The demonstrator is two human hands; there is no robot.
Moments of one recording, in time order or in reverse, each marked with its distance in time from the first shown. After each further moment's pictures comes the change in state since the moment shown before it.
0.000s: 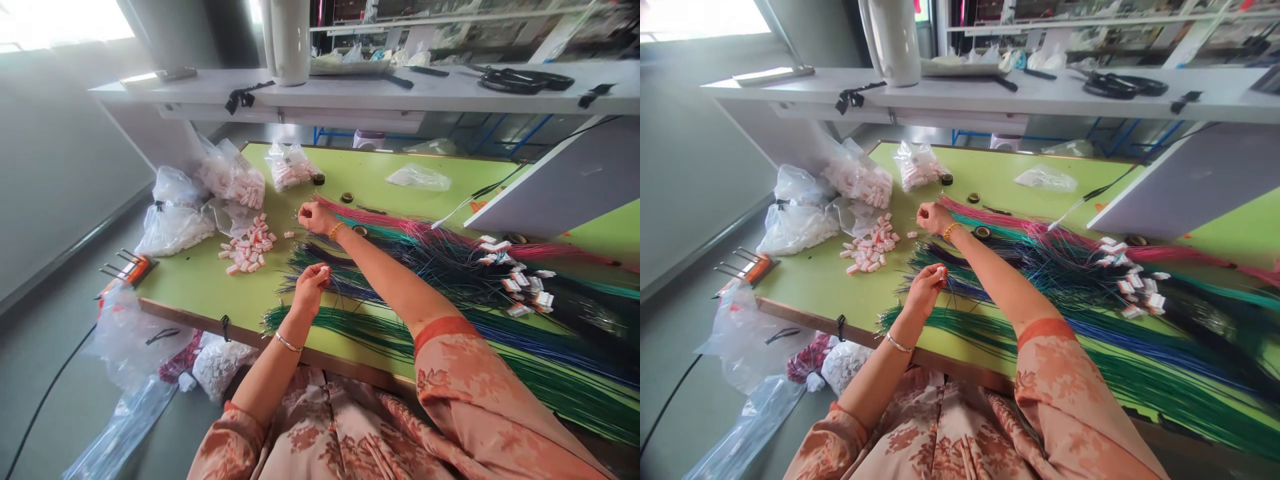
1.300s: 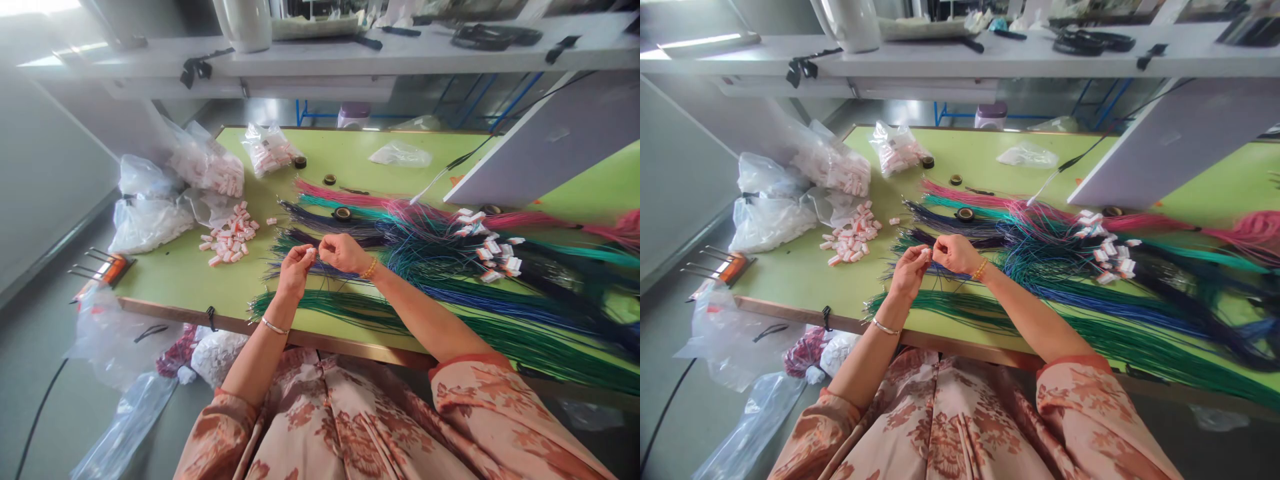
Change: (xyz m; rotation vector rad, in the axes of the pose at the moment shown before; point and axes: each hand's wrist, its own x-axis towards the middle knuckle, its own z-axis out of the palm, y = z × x) left_hand -0.003 0.001 0.008 0.100 -0.093 0.126; right_hand -0.163 0.009 -0.030 0.213 -0.044 0.047
